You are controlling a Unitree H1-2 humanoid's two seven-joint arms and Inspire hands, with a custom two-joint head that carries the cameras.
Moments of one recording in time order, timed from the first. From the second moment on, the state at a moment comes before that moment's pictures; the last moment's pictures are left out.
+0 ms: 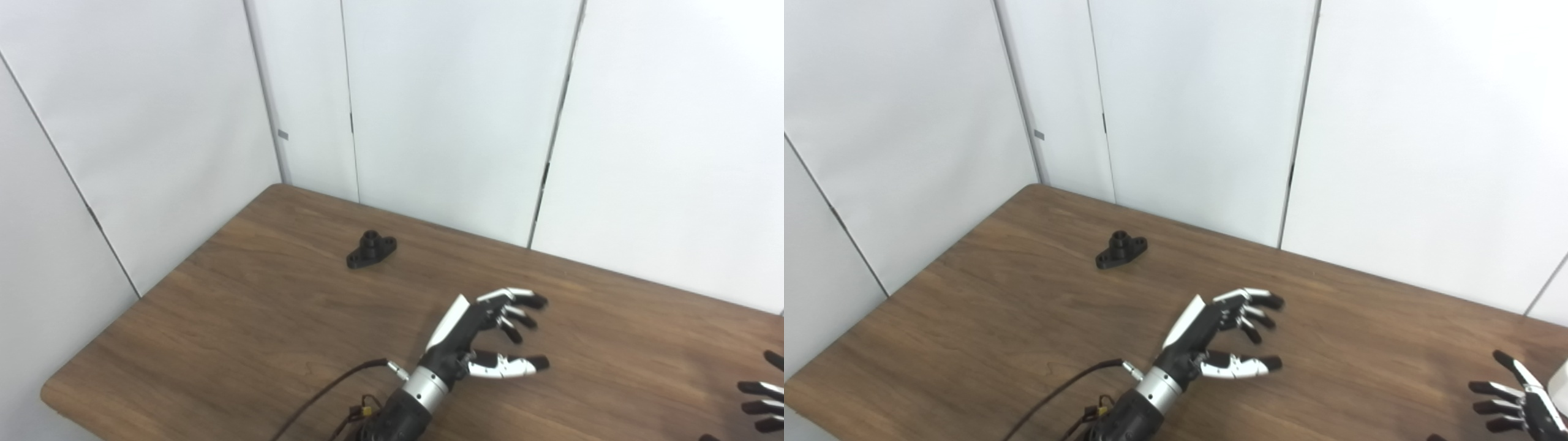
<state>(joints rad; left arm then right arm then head) -0.18 0.08 -0.14 0.15 0.25 -0.25 -0.08 -0.10 -0.25 0.00 0.06 -0.39 -0.29 -0.13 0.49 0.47</state>
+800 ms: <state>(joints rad) -0.27 0.32 -0.04 -0.05 0.46 0.01 -0.12 -0.11 -0.29 -0.01 0.08 -0.38 -0.29 -0.12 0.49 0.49</state>
